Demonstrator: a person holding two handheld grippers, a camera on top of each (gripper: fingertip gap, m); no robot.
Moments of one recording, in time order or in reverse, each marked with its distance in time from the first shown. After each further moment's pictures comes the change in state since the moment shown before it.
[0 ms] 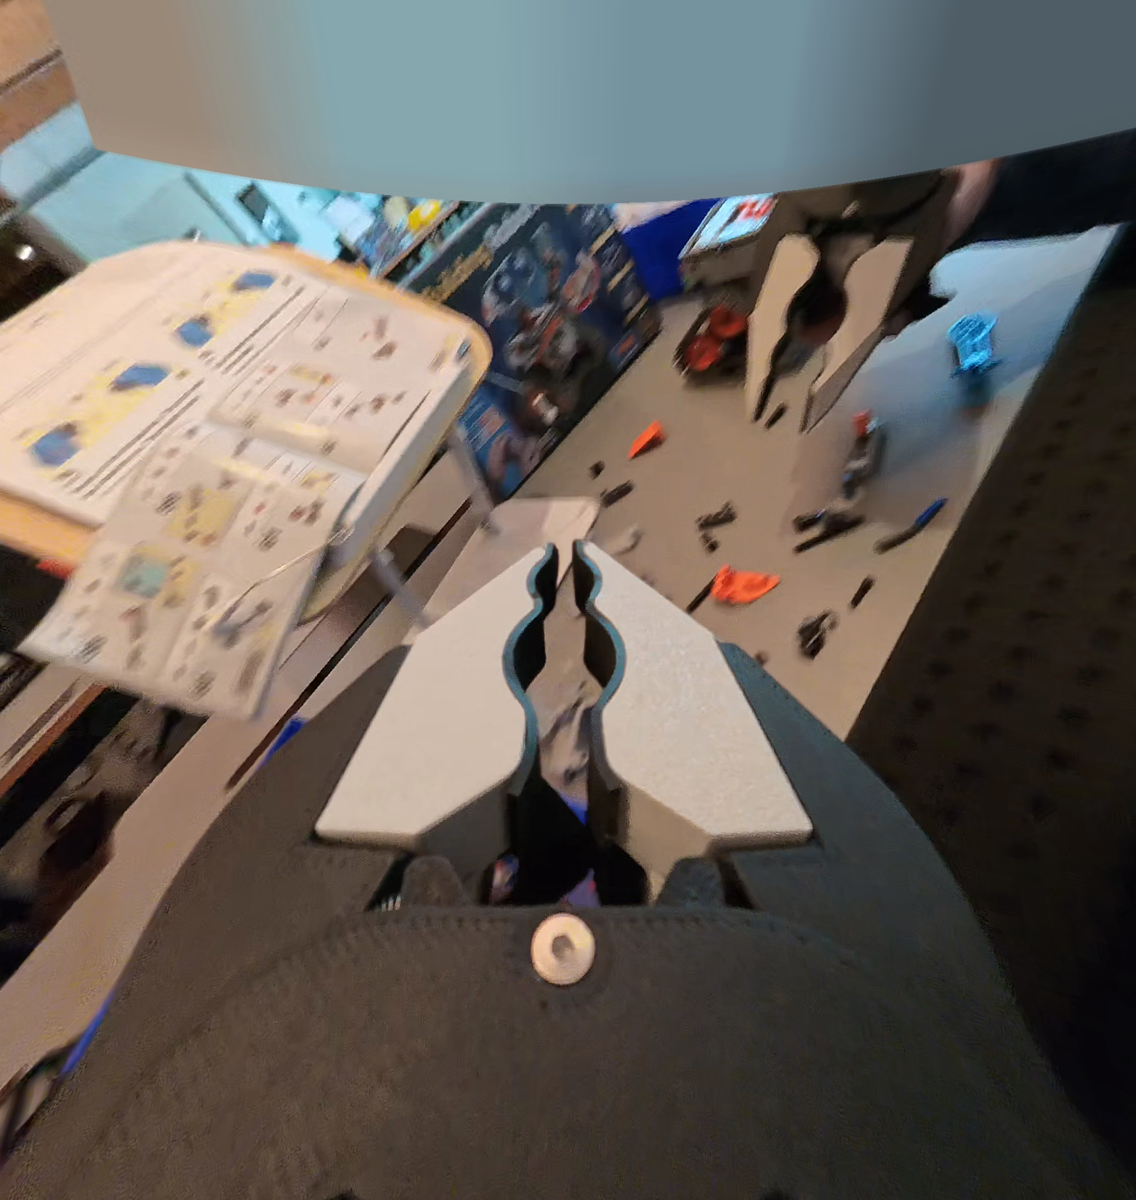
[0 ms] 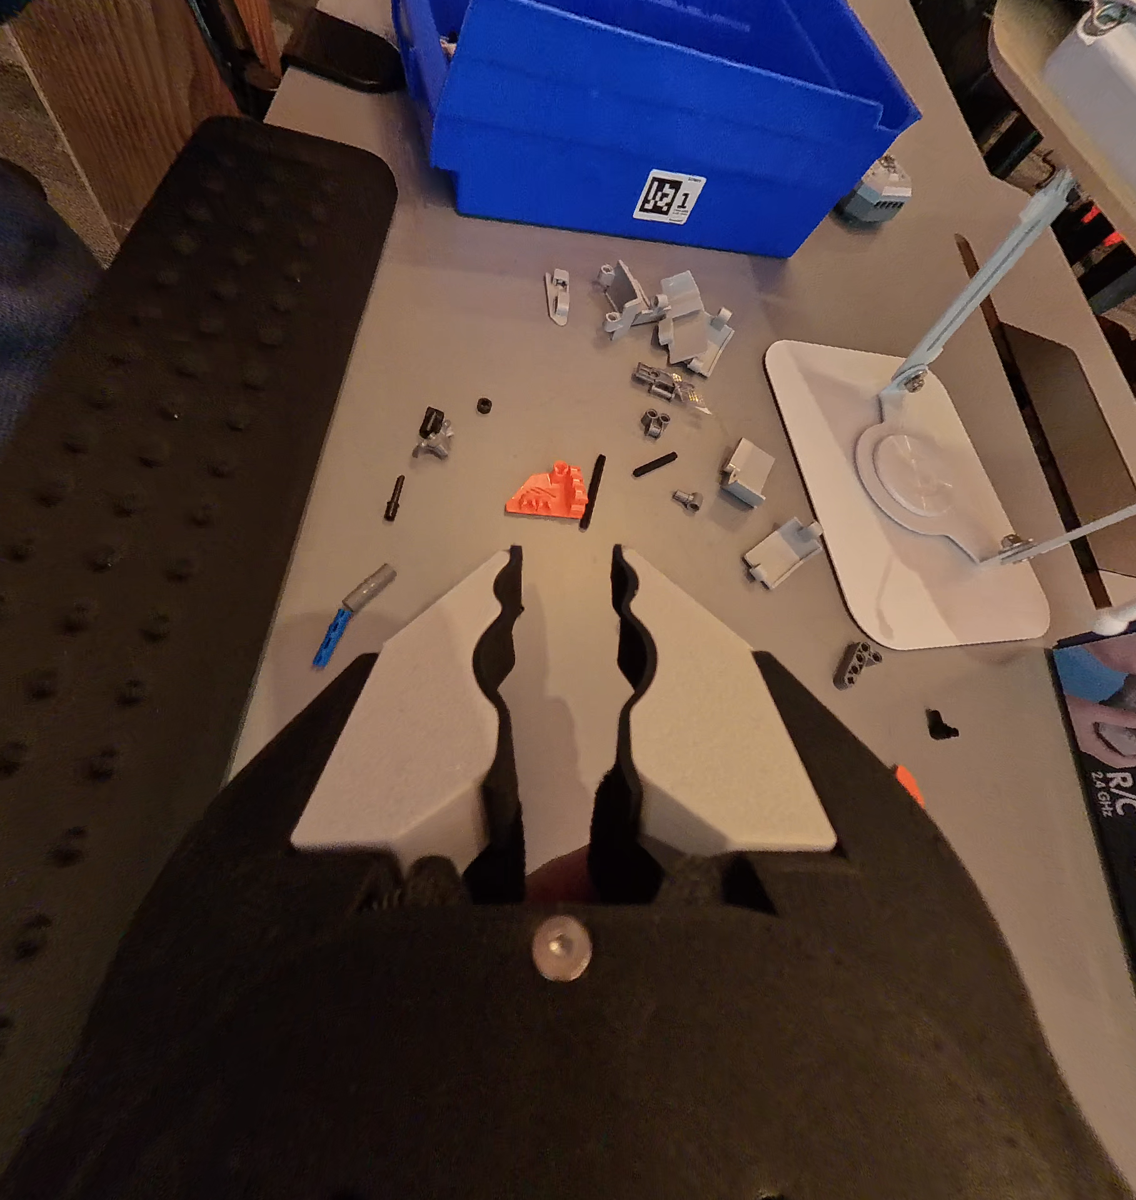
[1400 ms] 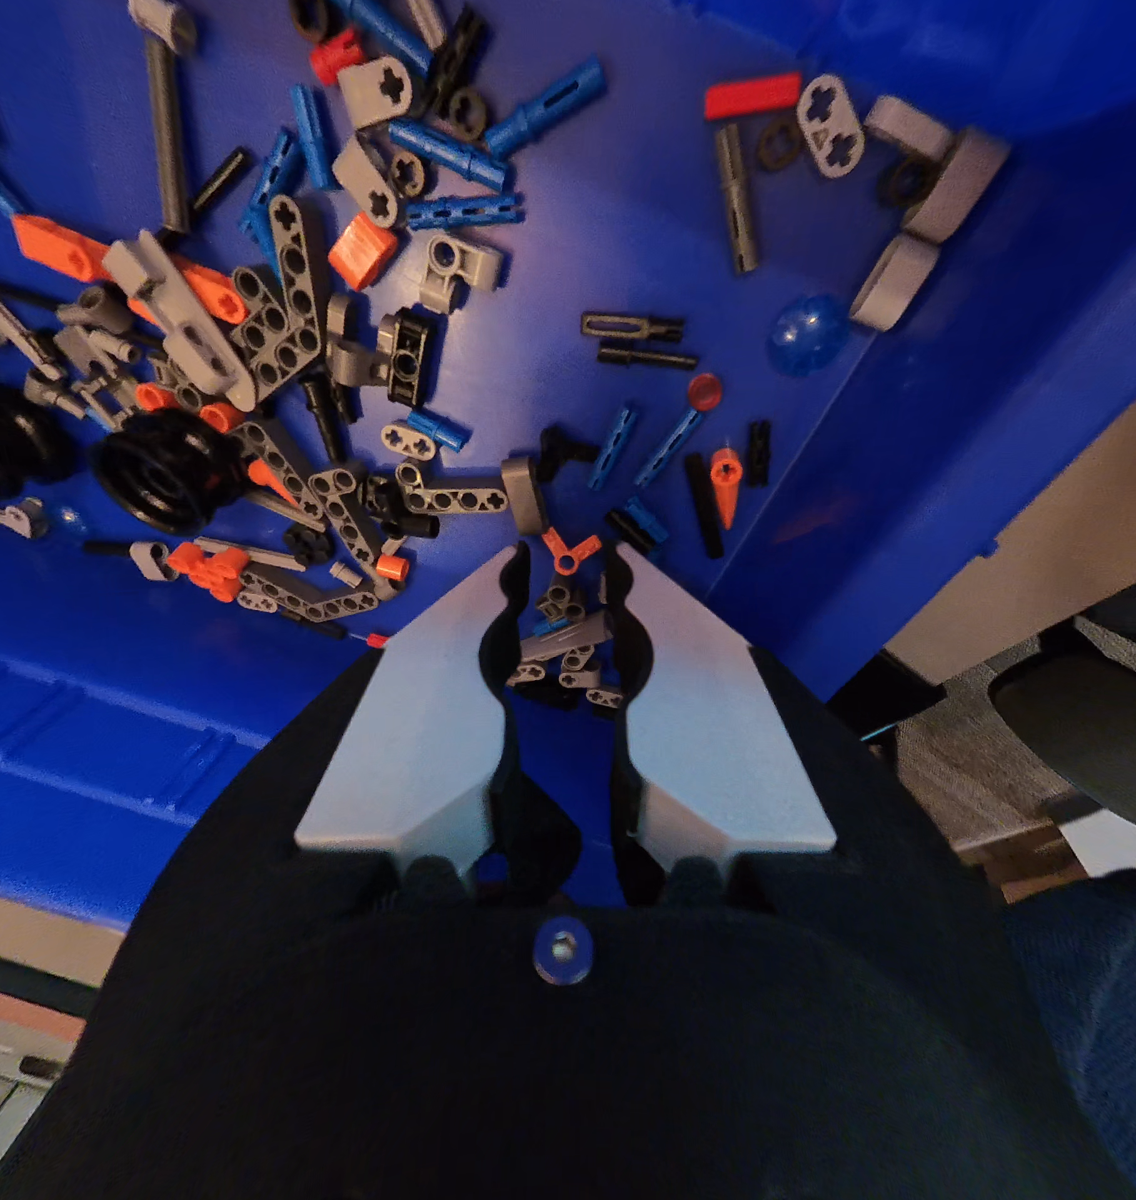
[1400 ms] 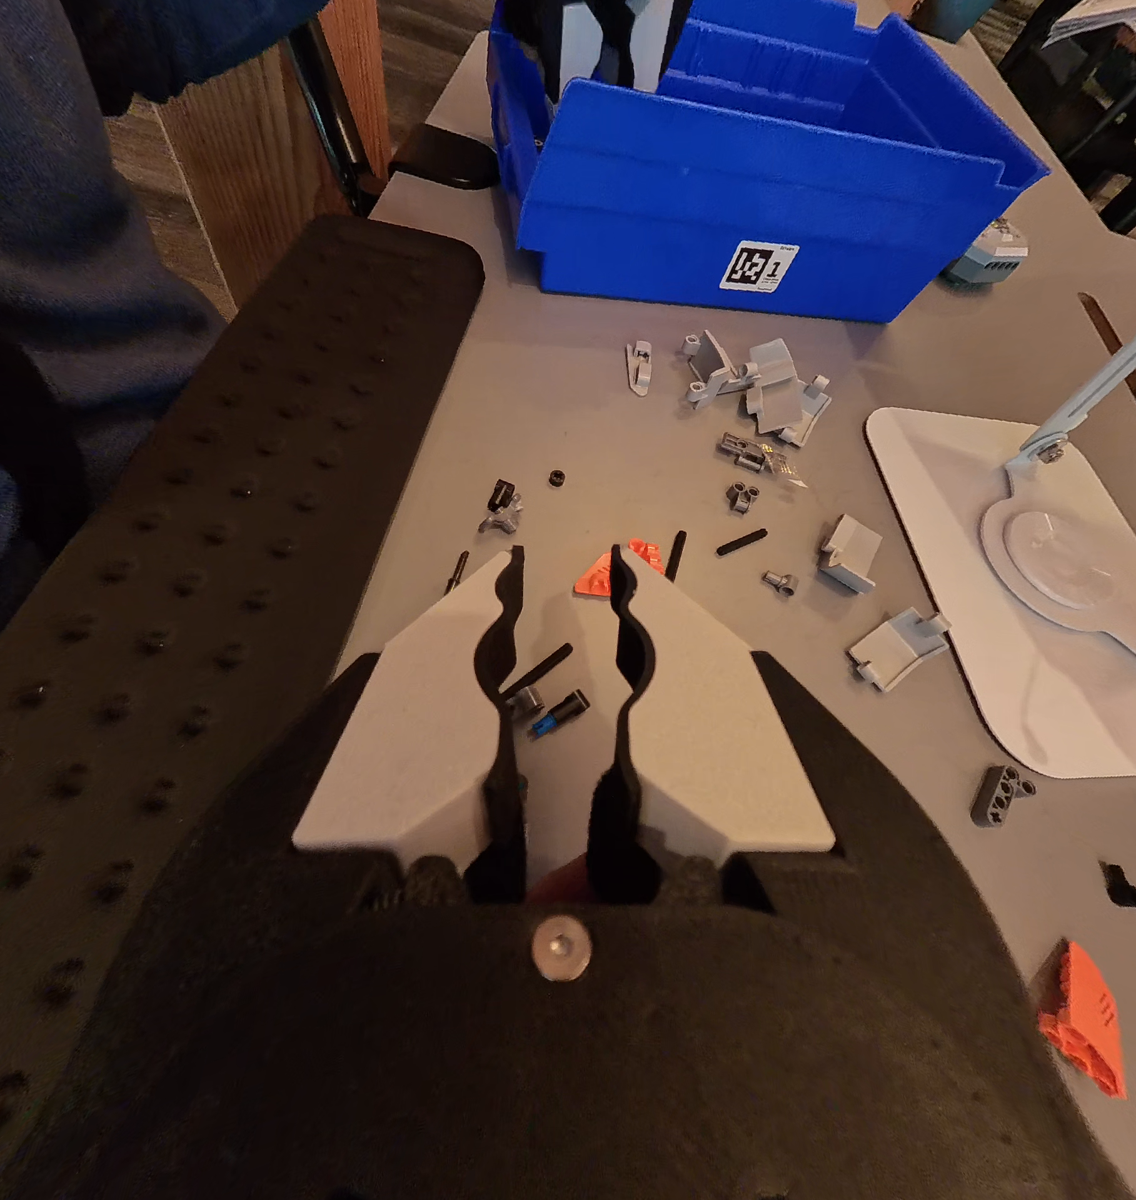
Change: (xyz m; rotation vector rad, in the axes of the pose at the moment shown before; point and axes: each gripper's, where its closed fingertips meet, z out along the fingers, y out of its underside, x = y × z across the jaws) left arm -0.016 0.269 -0.074 -1.317 0.395 -0.126; right arm -0.026 -0.015 0.036 0.109 -0.131 0.033
